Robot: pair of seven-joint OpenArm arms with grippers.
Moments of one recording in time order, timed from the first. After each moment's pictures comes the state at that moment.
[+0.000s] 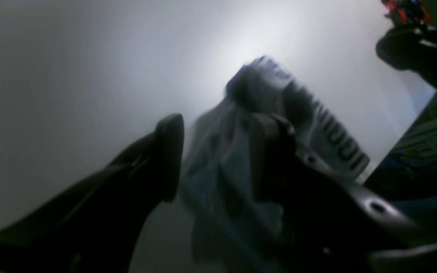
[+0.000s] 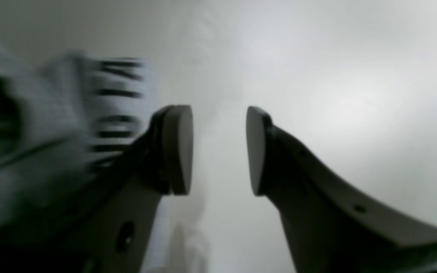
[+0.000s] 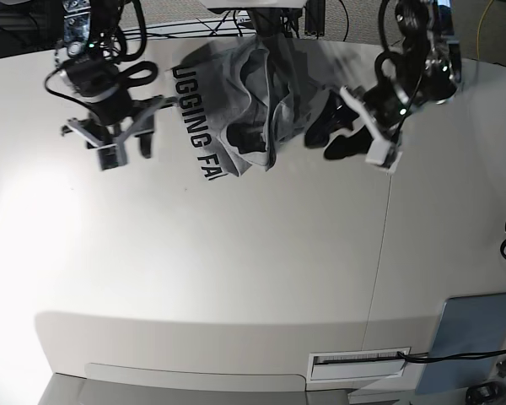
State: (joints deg) left arm 18.6 -7.1 -9.4 111.1 -45.4 -36.2 50.9; right arm -25.4 12.5 8.2 129.5 9.0 8.7 -54.5
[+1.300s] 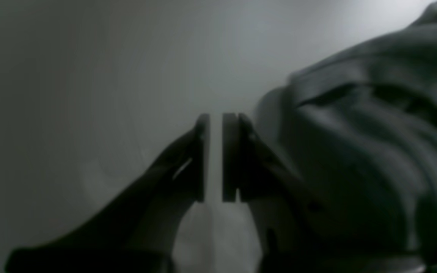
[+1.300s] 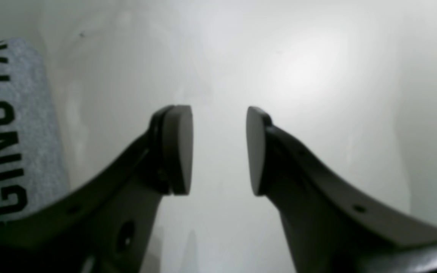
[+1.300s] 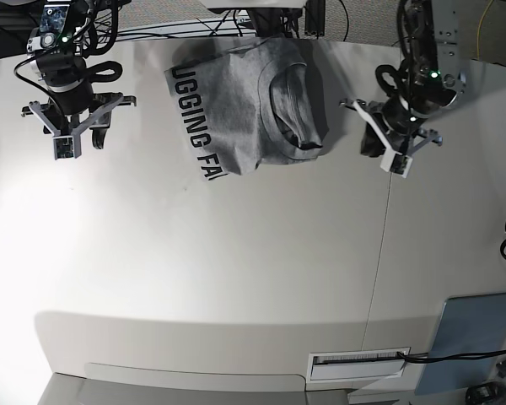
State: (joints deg) left arm 20.1 -12.5 -7.6 113.2 -19.1 -20.1 50.0; right arm -28.8 12.3 18.8 129.5 9.1 8.7 -54.7
